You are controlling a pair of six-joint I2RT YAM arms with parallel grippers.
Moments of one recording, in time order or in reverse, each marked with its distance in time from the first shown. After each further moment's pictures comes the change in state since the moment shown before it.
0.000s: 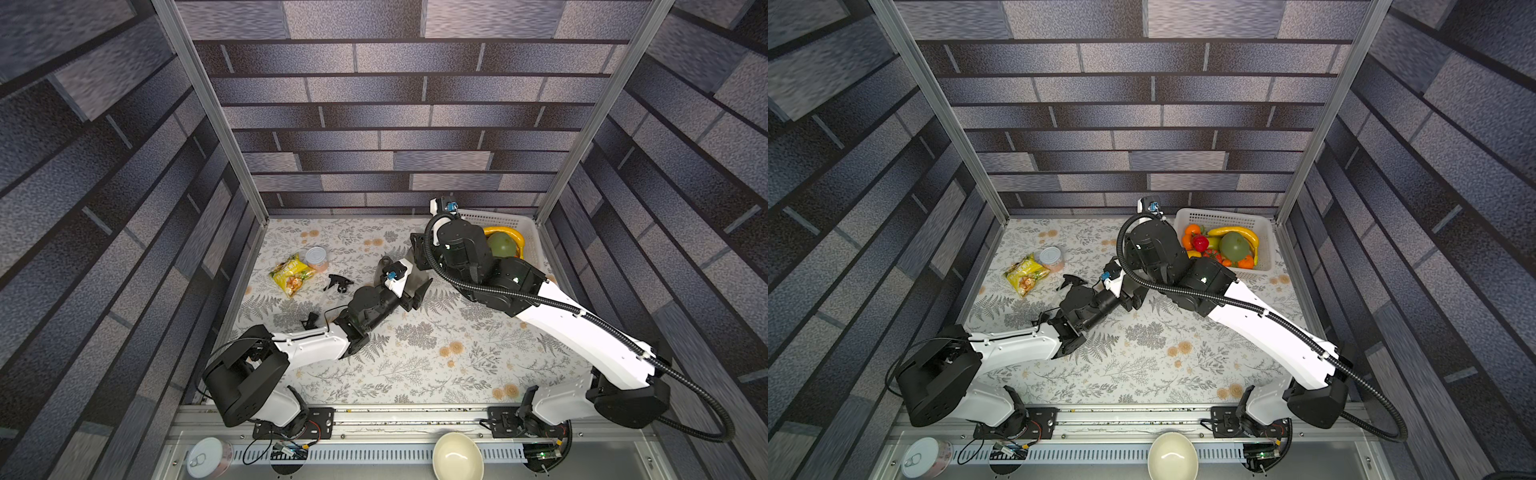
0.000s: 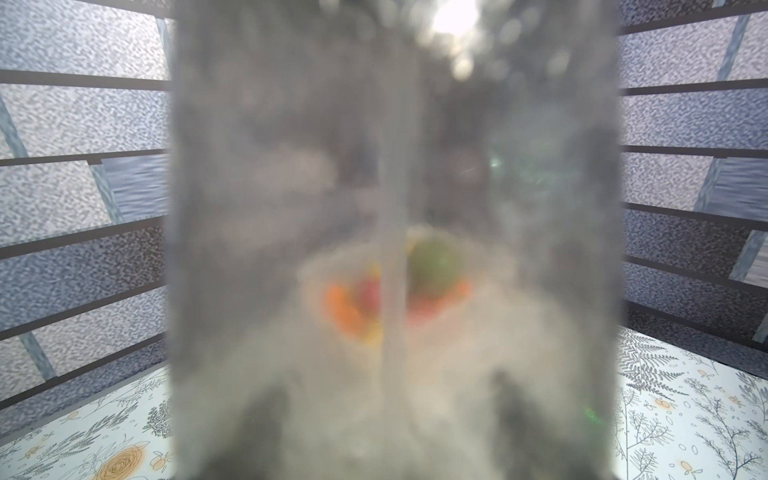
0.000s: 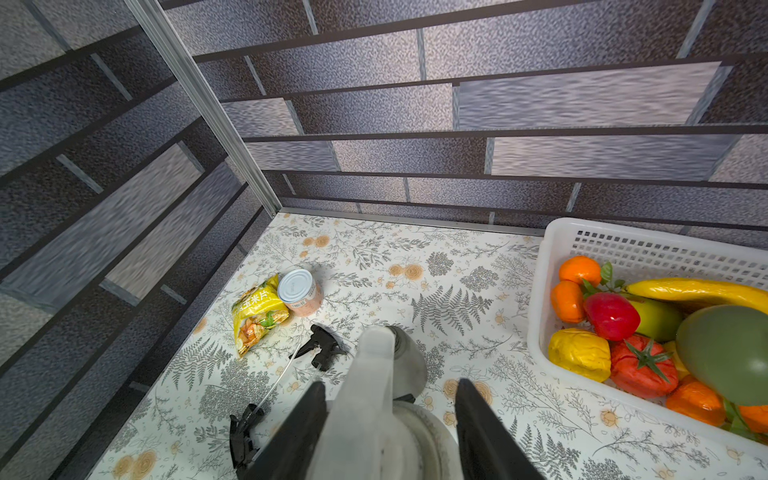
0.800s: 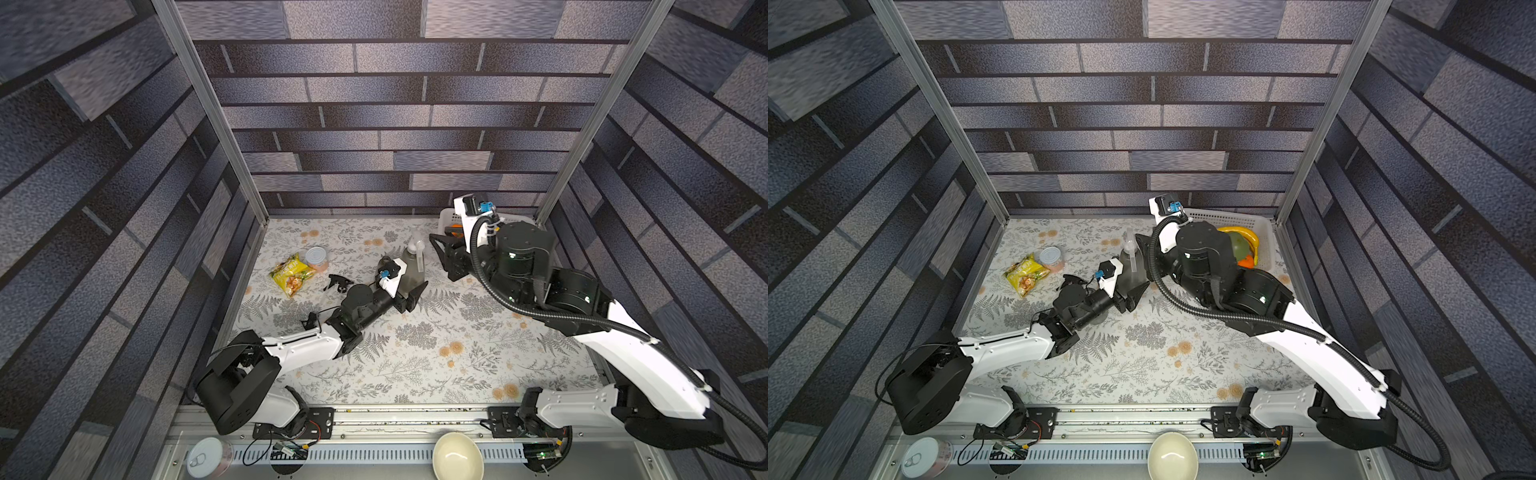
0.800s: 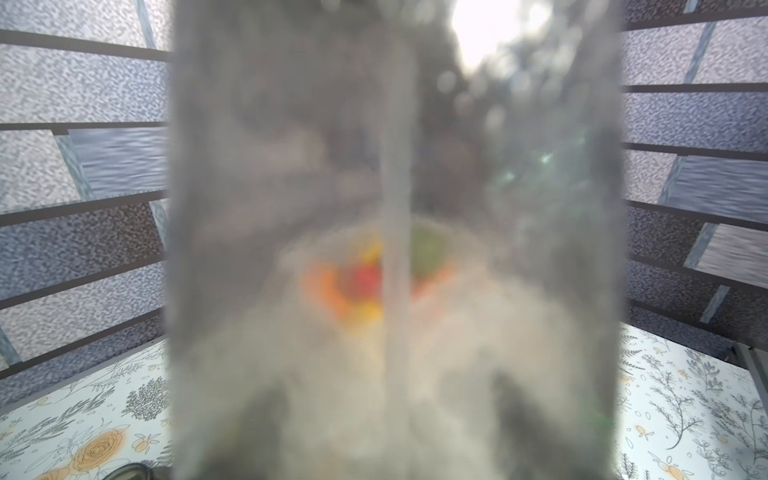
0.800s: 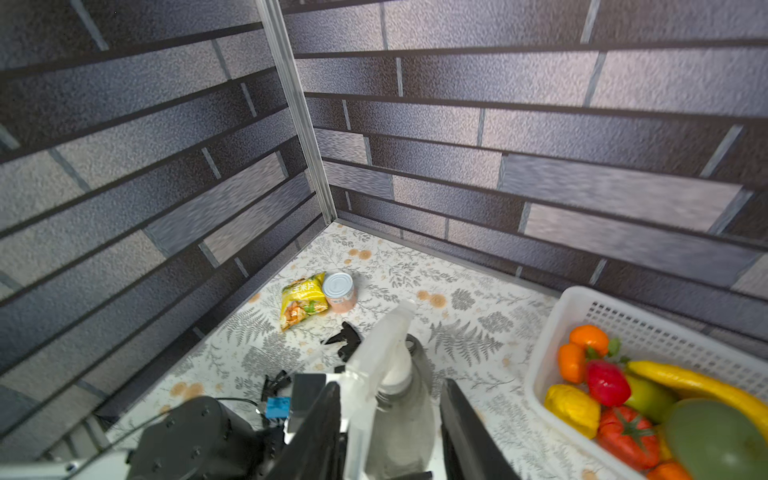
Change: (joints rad) left arm 0.052 -0.068 -0.034 -0.069 0.128 -0.051; right arm -0.009 -0.225 -0.002 -0.042 -0.172 -0.242
